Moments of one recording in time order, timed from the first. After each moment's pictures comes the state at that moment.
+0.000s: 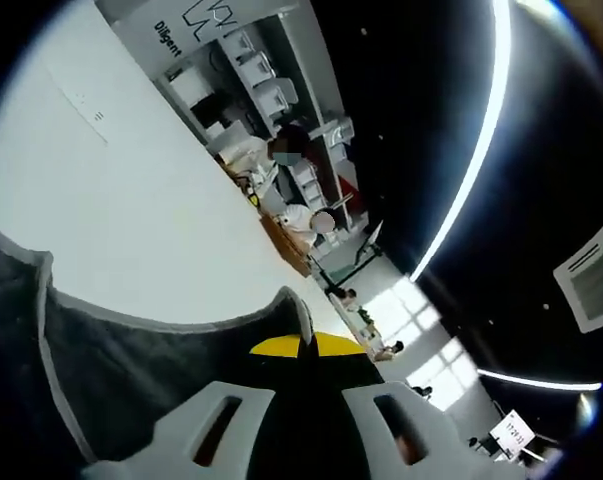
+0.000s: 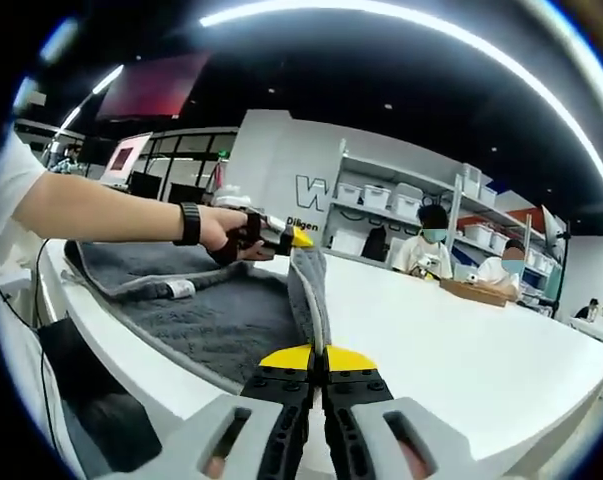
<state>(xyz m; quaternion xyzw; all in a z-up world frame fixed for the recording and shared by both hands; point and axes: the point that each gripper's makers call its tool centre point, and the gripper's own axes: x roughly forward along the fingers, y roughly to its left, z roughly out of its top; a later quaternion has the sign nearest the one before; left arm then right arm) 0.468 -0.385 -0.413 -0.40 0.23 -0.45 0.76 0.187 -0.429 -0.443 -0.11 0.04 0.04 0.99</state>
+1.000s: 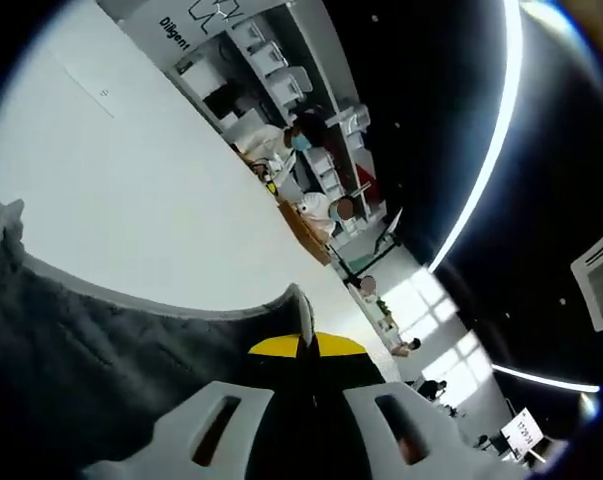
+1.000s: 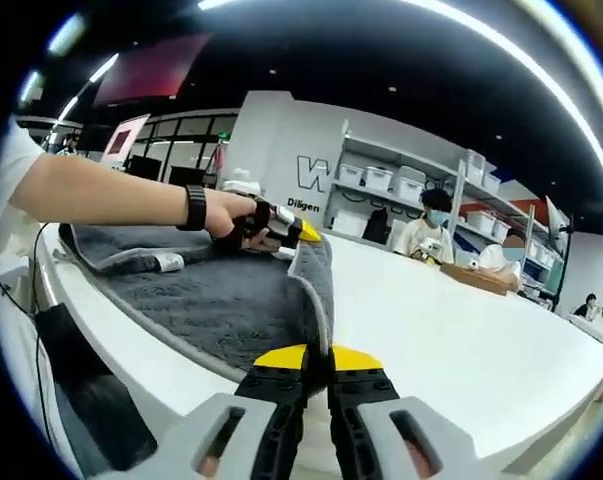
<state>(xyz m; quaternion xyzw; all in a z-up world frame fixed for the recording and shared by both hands) 0.471 -0.410 -0.440 -0.38 0.26 -0.43 0.78 0.197 -0.436 -0.459 -0.13 0.08 0.05 0.99</state>
